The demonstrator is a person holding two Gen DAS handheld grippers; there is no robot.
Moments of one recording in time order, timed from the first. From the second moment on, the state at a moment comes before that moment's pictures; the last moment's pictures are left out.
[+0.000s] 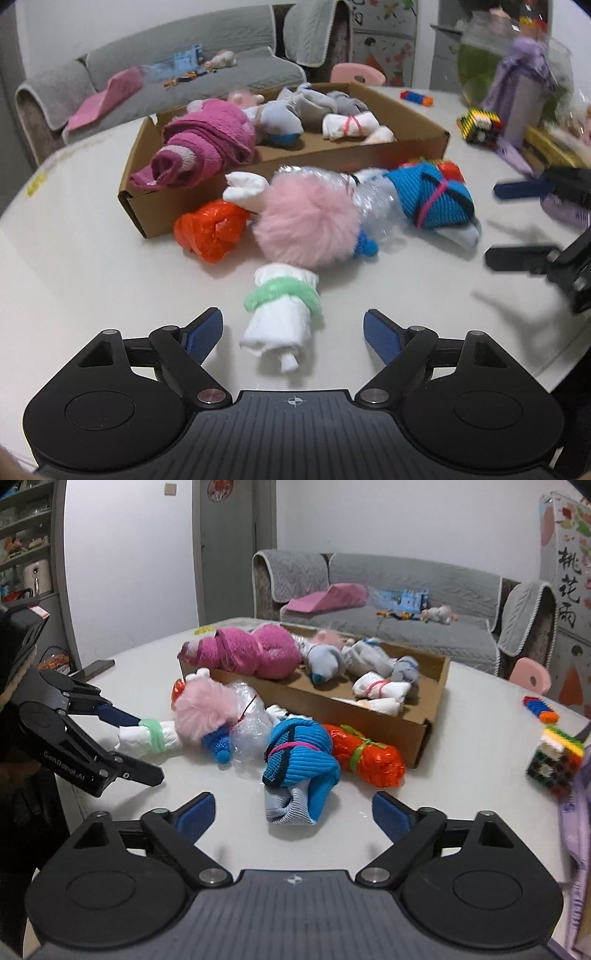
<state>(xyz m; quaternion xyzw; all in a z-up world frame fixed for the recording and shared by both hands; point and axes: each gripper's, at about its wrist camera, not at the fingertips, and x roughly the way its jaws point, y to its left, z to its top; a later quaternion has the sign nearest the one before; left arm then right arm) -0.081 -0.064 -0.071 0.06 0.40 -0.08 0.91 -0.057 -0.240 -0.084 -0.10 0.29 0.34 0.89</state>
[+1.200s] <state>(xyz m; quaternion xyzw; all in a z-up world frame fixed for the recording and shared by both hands) -0.101 -0.061 -0.054 0.04 0.40 -0.11 0.91 -0.048 -0.227 -0.085 -0.08 0.31 0.33 0.89</state>
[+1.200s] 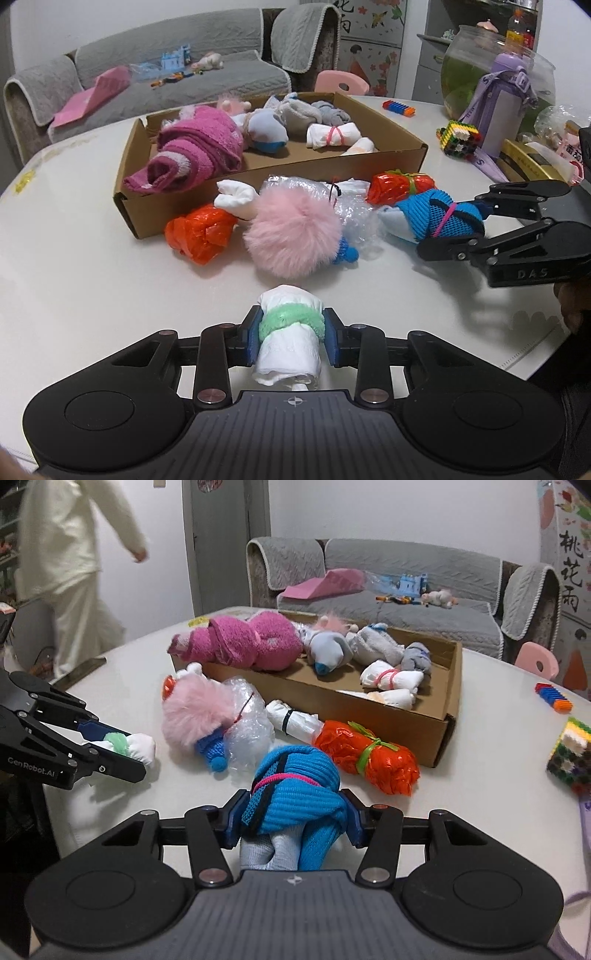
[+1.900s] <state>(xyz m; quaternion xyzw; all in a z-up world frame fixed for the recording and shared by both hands) -0.095 -0.049 -0.007 0.06 0.38 -0.08 0.92 -0.055 -0.254 -0.048 -0.06 0.28 0.34 0.90</state>
